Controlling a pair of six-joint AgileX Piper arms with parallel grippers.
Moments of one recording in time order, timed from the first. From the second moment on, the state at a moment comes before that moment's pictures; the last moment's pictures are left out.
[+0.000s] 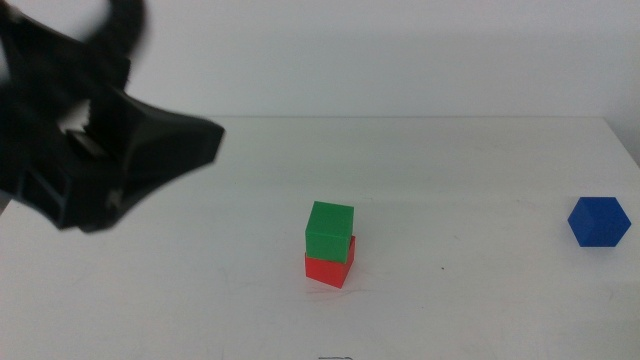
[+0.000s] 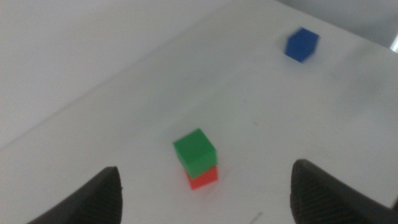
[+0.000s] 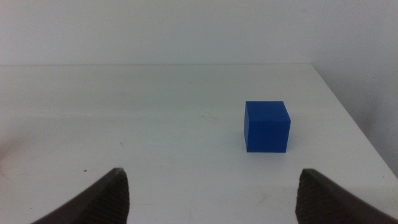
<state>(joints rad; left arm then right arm) -0.80 0.88 -1.22 0.10 0.92 0.00 0.06 -0.01 0.03 -0.07 0.24 0.09</state>
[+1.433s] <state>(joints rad) -0.15 1.09 -1.34 -0.61 1.14 0.65 0.06 -0.01 0.03 -0.07 0.24 0.09</state>
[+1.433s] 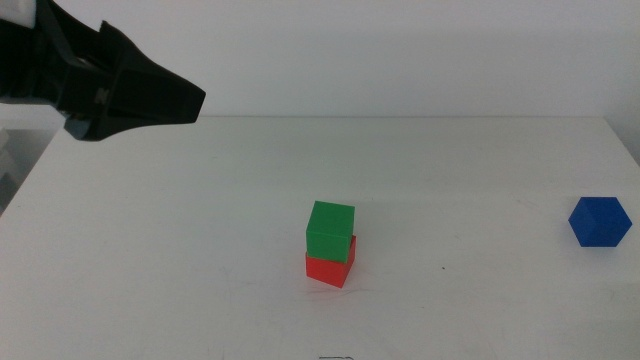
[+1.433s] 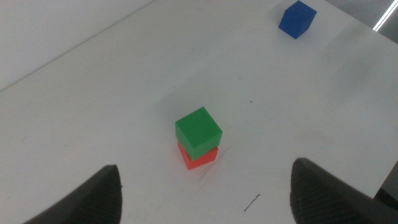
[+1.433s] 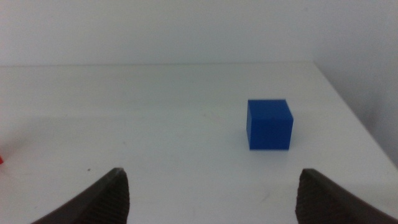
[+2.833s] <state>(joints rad) -0.15 1.09 -1.34 -0.61 1.14 0.66 0.06 1.30 -1.14 -0.05 1.07 0.12</state>
